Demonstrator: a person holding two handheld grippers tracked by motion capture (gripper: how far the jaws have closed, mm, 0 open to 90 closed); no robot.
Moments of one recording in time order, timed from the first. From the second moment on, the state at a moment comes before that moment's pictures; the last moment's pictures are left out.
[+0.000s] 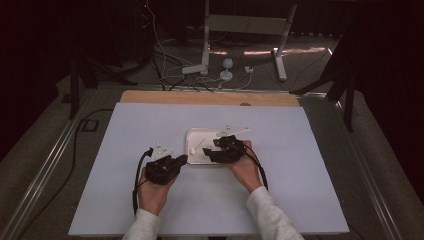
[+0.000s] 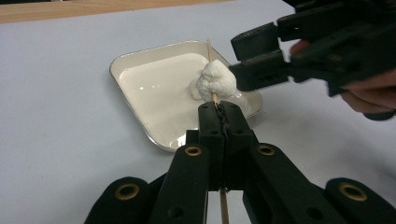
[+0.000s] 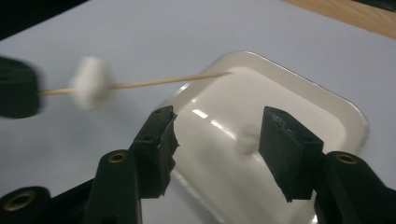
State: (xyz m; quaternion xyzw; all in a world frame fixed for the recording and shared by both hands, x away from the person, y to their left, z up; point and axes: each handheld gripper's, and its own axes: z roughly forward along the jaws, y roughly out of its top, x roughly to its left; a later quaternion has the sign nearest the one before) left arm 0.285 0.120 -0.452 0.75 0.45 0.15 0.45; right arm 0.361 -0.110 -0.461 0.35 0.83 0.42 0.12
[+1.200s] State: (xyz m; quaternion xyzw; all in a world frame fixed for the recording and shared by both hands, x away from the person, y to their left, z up) left arm 0.283 0.114 -0.454 0.75 0.45 0.15 0.46; right arm 0.336 -0.081 -0.449 0.32 0.82 0.46 0.12
